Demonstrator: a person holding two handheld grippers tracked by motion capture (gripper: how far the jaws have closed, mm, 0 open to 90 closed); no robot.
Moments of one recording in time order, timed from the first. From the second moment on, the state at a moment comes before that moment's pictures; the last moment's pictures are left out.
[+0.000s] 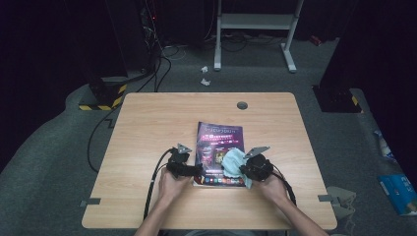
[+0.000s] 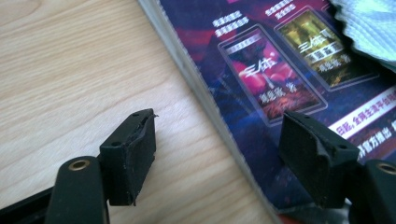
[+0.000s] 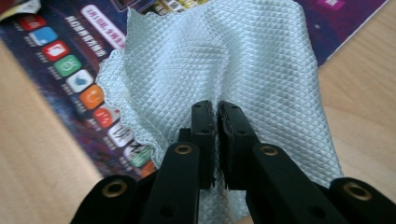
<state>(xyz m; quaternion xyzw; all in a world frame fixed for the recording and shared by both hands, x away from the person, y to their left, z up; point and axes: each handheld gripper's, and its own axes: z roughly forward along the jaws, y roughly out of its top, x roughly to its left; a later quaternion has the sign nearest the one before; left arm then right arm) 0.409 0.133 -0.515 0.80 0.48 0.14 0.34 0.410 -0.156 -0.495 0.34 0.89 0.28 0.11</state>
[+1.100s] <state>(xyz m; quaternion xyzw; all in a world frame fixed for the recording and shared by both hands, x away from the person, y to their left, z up) 0.400 0.142 -0.509 0.81 0.47 0.12 0.31 0.379 -0.147 -0.492 0.30 0.91 0.27 0.09</state>
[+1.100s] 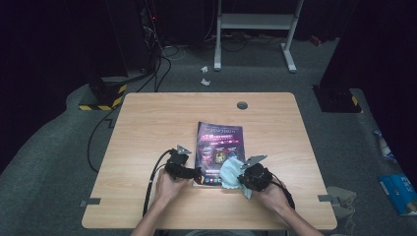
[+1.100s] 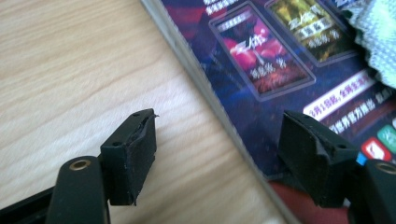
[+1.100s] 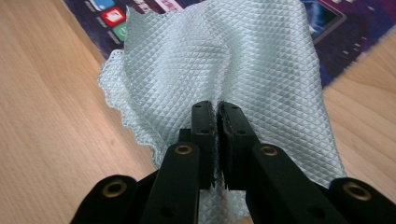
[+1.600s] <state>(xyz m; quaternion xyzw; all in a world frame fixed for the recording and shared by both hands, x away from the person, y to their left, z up) 0.392 0.152 -0.507 0.82 0.48 0.11 0.30 0.384 -0.085 -0.480 0.27 0.91 0.30 0.07</state>
